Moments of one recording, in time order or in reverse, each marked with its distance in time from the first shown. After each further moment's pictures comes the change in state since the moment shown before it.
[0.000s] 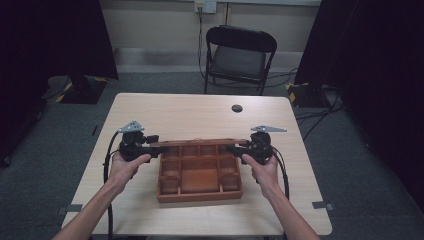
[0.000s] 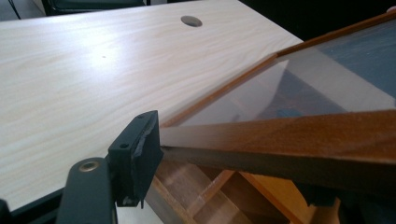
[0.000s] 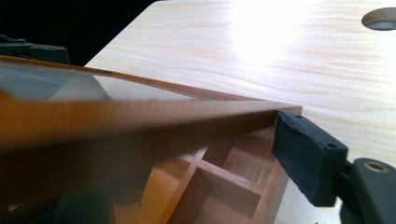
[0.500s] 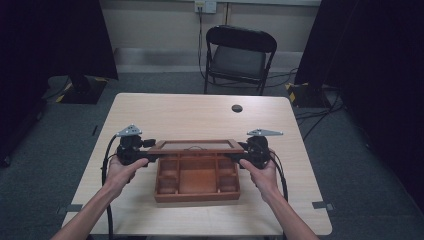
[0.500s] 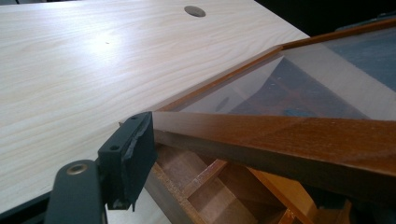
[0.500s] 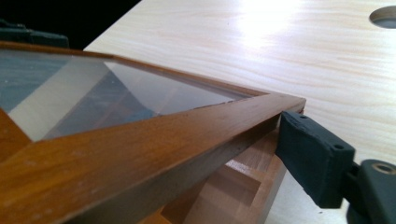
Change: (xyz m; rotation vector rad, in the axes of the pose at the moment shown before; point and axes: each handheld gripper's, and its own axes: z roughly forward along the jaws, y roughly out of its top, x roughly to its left) left arm 0.004 -0.011 -0.006 0.006 0.007 -0.022; right arm 0.013 -0.007 0.000 0.024 -0.018 -0.053
